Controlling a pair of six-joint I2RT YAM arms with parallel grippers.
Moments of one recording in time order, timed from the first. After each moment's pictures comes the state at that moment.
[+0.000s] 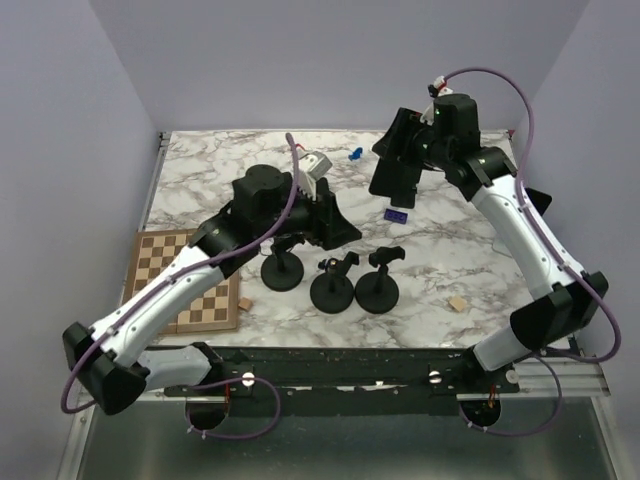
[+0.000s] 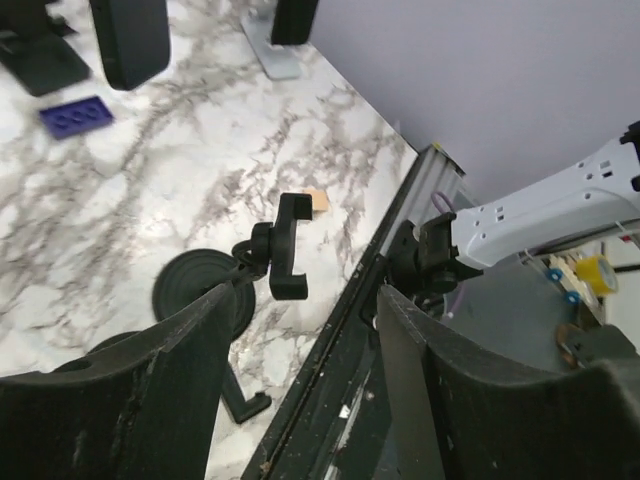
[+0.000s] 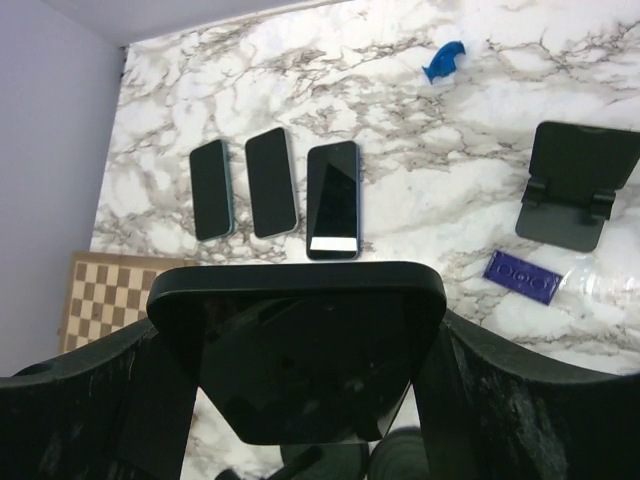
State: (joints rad) left arm -0.73 1.24 1.20 -0.25 0.52 -0.47; right arm 0.39 1.48 1.62 -0.58 -0.06 0.51
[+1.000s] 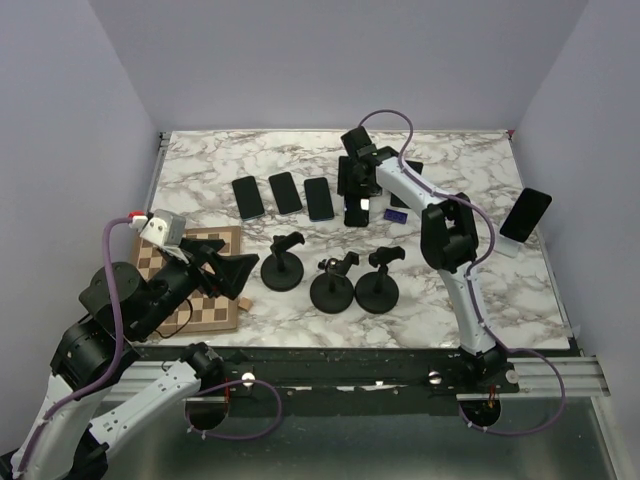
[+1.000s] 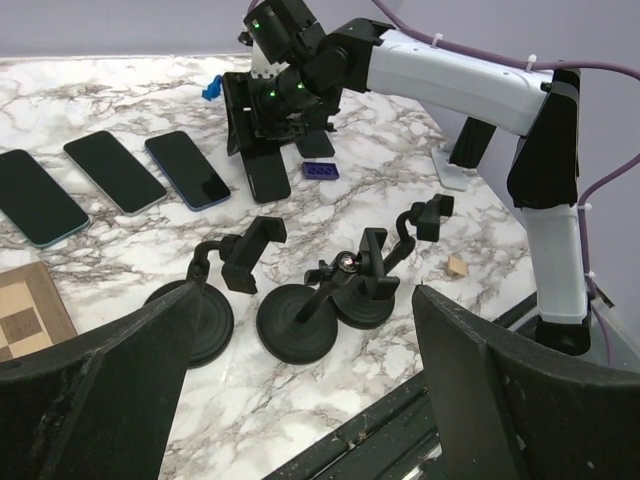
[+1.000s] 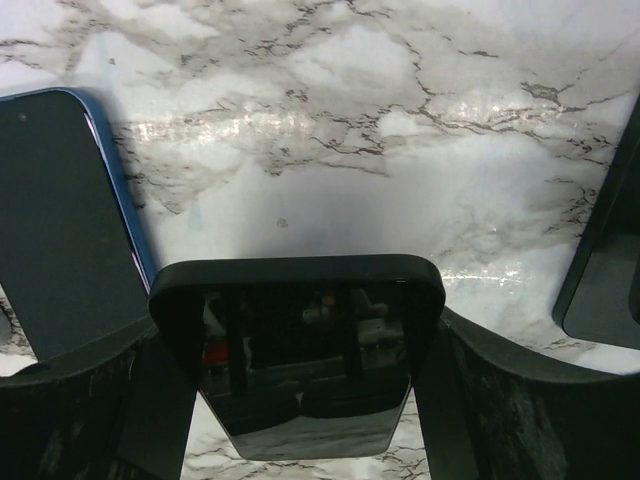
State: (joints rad) left arm -0.70 0.47 1.14 -0.74 -0.08 -0.38; right arm 0.49 2.41 2.11 -0.73 0.20 0.44
